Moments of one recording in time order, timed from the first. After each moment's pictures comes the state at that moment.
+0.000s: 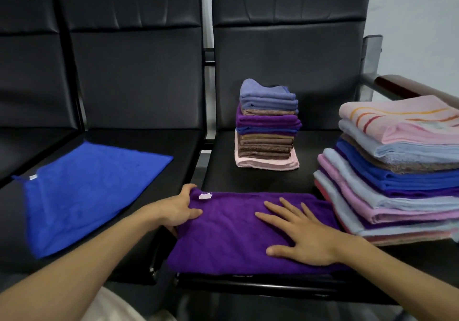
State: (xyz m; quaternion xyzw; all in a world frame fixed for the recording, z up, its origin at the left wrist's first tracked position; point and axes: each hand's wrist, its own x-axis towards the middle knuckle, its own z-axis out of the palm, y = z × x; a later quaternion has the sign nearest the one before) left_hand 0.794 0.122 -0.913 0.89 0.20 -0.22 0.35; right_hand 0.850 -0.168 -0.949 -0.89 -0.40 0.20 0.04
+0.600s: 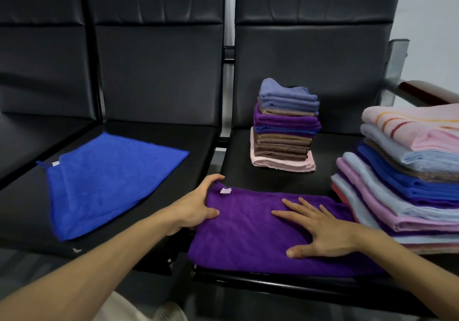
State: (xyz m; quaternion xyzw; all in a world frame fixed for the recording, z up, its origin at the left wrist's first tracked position) left_hand 0.773 0.120 -0.917 0.86 0.12 -0.12 0.48; right_hand 0.866 -0.163 -0.937 -0.88 -0.38 0.28 0.01
